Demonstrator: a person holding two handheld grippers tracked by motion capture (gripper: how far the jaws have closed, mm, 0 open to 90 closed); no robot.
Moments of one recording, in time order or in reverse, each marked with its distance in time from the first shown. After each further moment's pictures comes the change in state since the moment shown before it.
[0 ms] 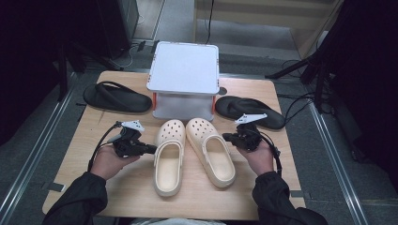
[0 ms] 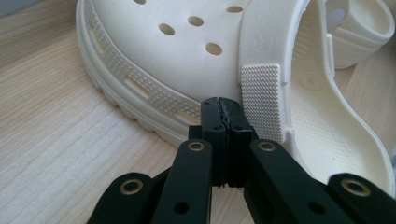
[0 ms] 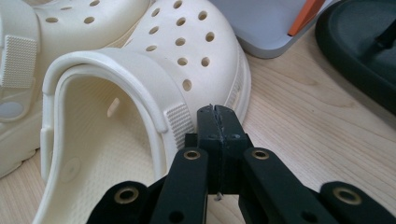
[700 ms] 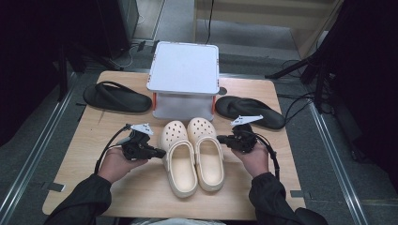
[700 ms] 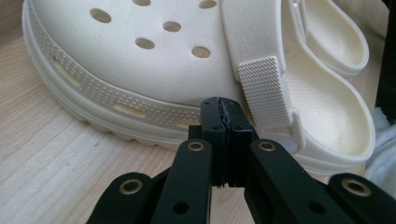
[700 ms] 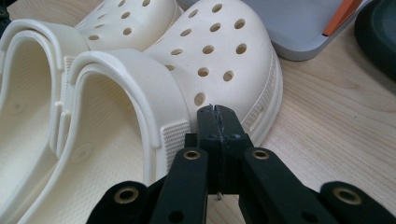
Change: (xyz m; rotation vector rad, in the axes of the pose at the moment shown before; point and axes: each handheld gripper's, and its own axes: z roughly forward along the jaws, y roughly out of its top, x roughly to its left) left arm -0.018 0.007 0.016 0.008 -0.060 0.037; right arm 0.009 0.000 0.008 -0.018 0.073 0.038
